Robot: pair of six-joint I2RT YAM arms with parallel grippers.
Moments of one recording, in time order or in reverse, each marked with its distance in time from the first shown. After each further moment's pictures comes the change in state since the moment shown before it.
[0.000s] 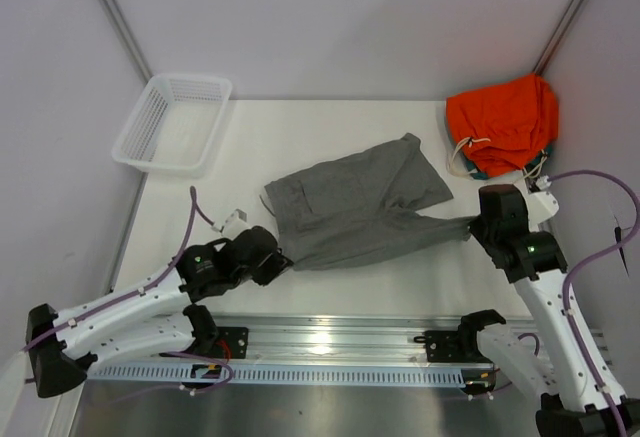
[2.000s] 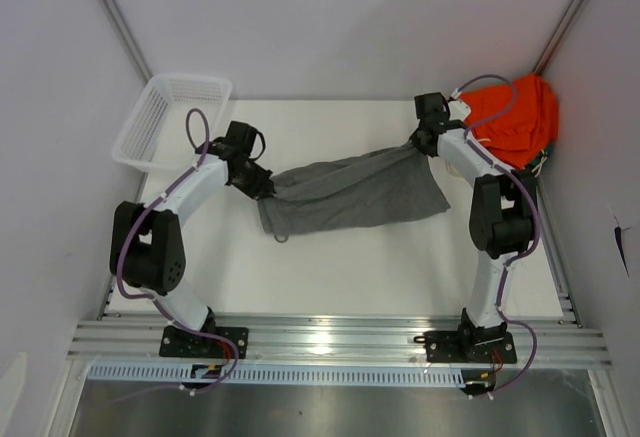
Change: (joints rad) left arm 0.752 0.816 0.613 -0.044 0.348 0.348; right arm -0.020 1.236 0.684 0.552 -0.116 -0.175
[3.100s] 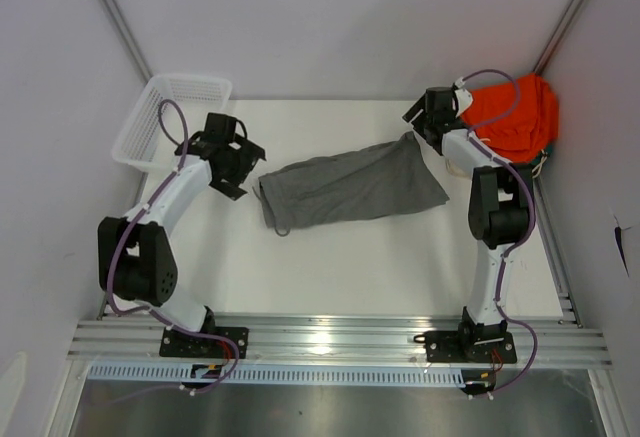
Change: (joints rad) left arm 0.085 -0.076 0.005 0.072 -0.097 -0.002; right arm -0.061 0.099 0.018 0.328 -0.142 -0.056
